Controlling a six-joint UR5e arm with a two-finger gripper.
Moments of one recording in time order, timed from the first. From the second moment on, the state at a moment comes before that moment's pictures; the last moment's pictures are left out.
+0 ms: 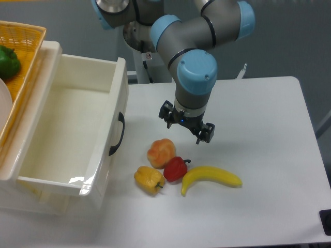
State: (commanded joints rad) arm 2.47 -1.85 -1.54 -1.37 1.53 0.97
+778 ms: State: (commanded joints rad) arm 2.47 -1.85 -1.56 -1.34 1.53 0.95
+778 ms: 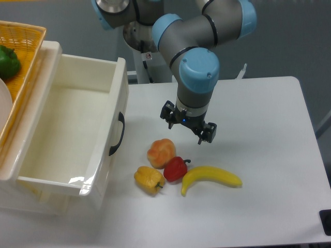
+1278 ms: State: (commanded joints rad) arm 2.44 -1.90 -1.62 -1.20 1.53 0.85
